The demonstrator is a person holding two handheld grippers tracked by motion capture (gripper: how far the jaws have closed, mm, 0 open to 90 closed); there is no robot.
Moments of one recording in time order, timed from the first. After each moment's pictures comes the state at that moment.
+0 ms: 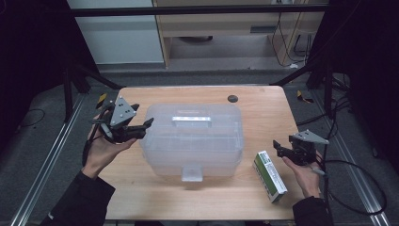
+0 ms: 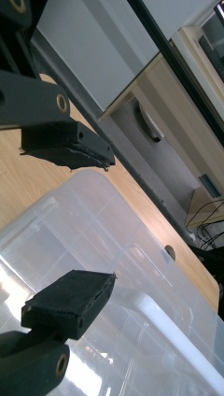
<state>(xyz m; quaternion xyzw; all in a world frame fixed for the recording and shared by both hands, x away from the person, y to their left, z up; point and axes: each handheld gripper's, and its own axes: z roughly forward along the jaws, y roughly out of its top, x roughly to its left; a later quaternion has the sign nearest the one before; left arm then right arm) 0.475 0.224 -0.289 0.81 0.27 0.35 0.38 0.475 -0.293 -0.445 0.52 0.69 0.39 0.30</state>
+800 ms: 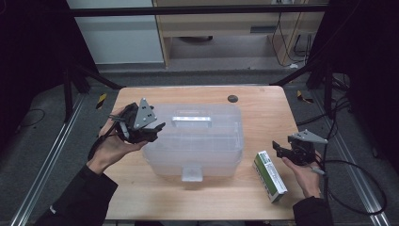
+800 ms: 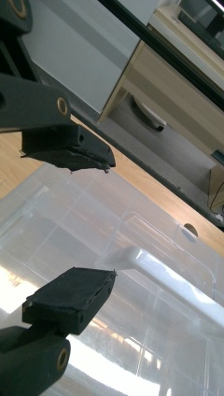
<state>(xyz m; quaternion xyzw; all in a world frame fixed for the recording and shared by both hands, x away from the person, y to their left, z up) 0.474 0.186 -0.283 0.86 0.19 0.35 0.30 0.476 -0.292 -0.445 0.52 0.70 0.39 0.29</state>
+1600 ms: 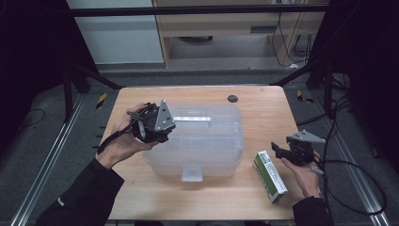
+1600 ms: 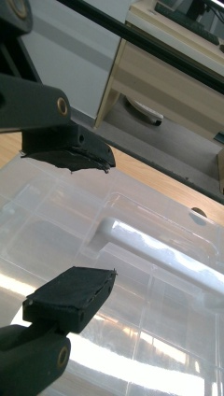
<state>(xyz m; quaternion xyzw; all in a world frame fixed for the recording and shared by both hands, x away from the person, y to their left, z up) 0.478 0.151 -0.283 0.89 0.12 0.36 0.25 0.477 -0.289 -0.447 0.52 0.71 0.38 0.28</state>
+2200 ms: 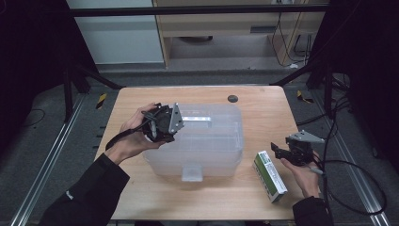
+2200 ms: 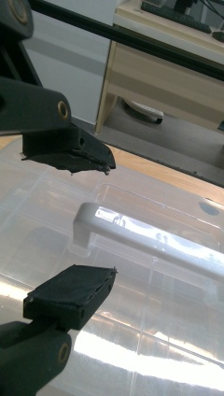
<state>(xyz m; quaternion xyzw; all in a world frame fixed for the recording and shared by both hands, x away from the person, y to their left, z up) 0.488 0.131 -0.294 0.91 0.08 0.37 0.20 0.478 -0.288 -0.449 0.52 0.72 0.38 0.28</state>
